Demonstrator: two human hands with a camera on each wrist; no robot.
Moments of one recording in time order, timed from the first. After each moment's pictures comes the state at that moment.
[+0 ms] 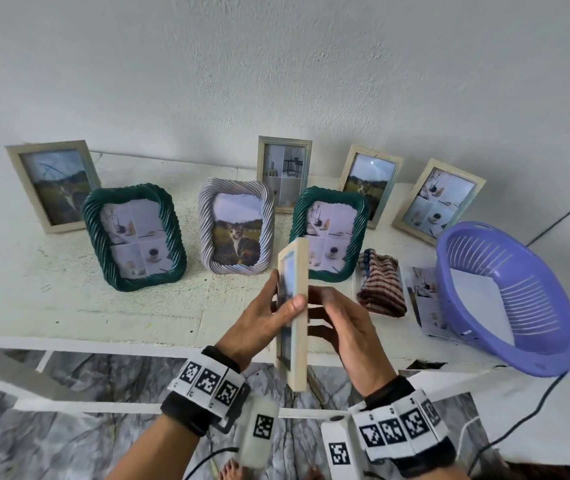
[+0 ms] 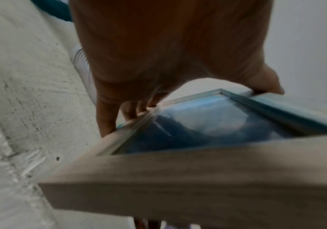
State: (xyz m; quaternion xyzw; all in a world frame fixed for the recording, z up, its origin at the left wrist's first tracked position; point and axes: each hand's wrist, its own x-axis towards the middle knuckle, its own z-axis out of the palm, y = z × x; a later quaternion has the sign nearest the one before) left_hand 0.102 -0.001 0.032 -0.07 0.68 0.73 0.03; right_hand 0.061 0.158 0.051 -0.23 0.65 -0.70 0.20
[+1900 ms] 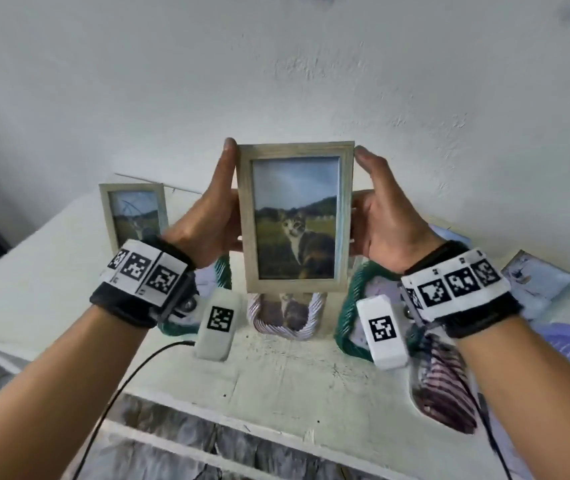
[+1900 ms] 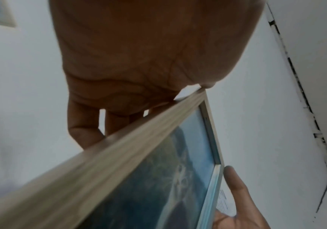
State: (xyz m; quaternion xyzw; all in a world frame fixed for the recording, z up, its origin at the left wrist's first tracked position) left_hand 0.039 -0.151 0.197 -0.18 0.65 0.74 -0.03; right_hand -0.102 0.027 0.202 -0.26 0.61 -0.61 0.43
